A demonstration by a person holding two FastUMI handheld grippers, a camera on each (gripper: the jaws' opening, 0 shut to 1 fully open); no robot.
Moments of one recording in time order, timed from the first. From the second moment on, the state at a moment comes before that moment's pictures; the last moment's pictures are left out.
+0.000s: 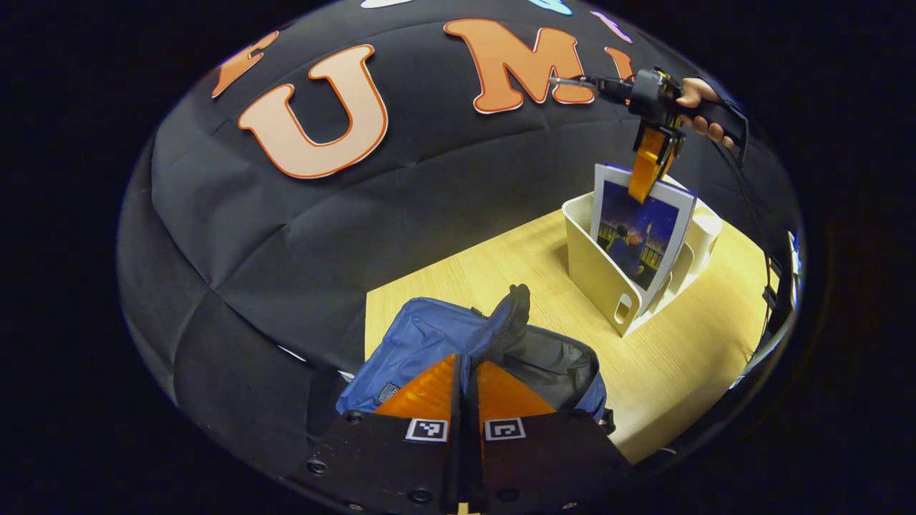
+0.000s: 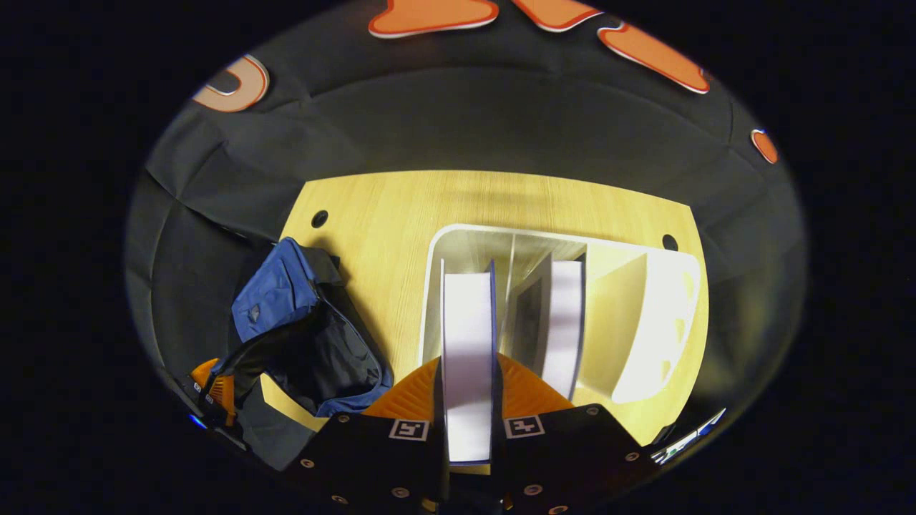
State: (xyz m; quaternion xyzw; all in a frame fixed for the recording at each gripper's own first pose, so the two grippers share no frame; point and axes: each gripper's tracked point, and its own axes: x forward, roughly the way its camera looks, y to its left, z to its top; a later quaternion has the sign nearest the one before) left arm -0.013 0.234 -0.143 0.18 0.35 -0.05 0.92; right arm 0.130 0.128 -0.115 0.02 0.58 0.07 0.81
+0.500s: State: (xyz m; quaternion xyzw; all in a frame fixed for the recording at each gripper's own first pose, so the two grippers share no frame) left arm -0.002 0.251 -0.123 0.16 0.37 -0.05 0.91; right arm 0.107 0.106 -0.018 0.10 0.48 0.11 0.86
